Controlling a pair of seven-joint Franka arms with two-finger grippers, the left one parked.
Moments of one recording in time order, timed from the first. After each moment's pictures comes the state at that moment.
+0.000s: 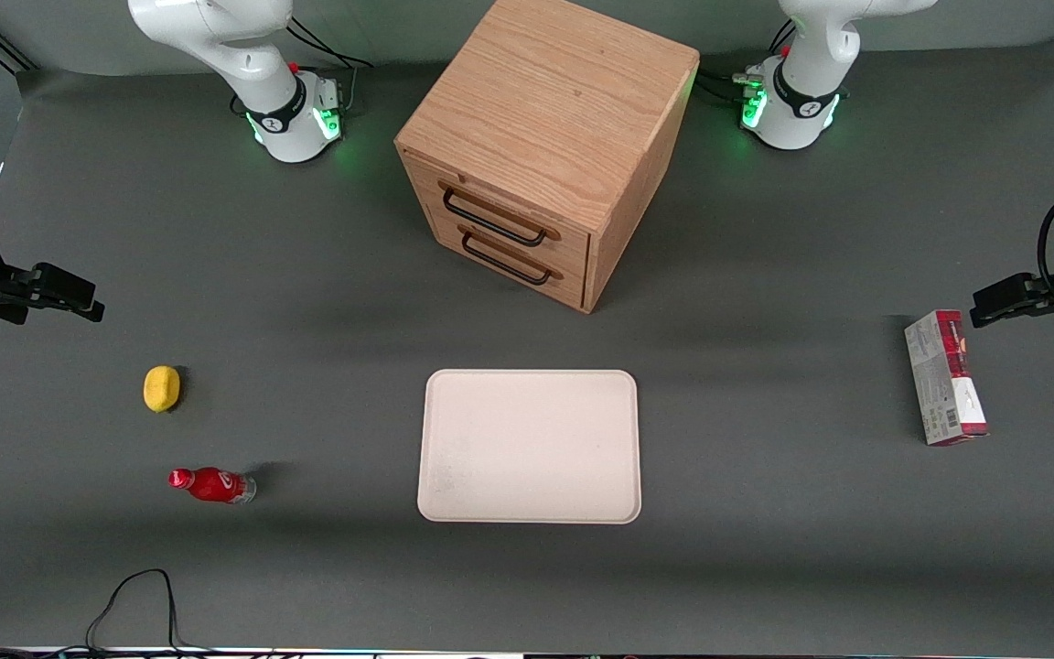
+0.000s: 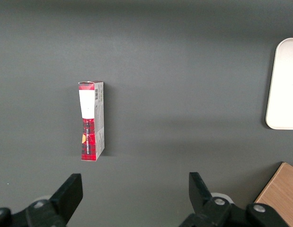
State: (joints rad) arm 0.08 0.12 -0.12 -1.48 0.02 1.60 -0.02
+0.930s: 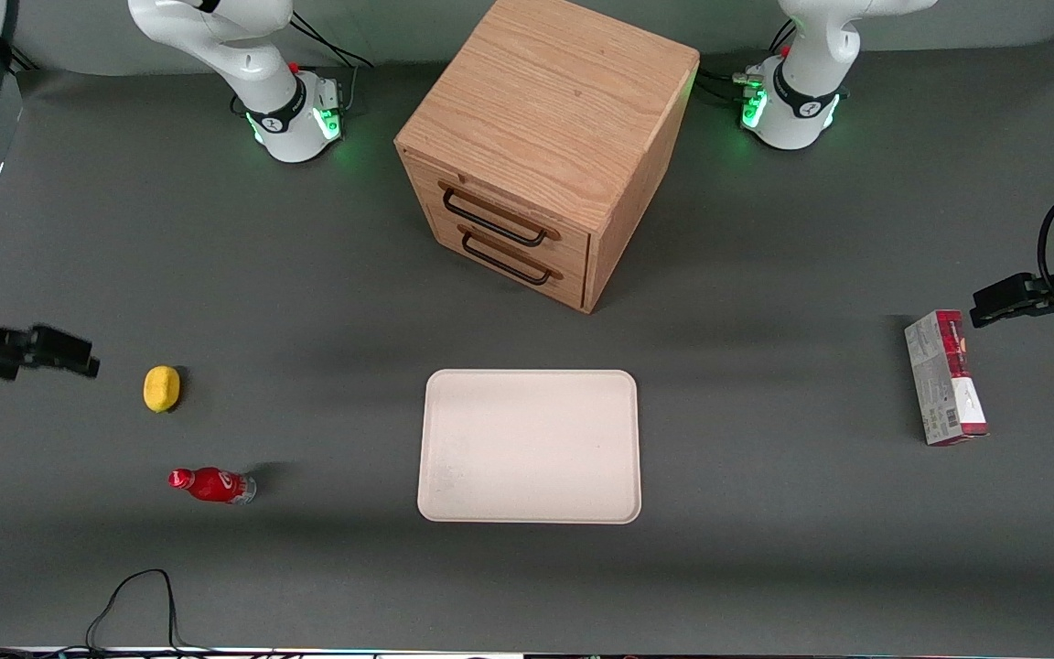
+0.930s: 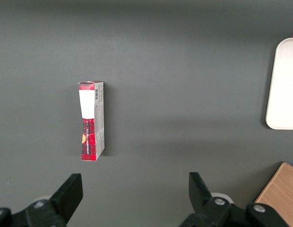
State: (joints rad) arm 0.08 0.44 -0.12 -1.06 0.02 1.52 -0.03
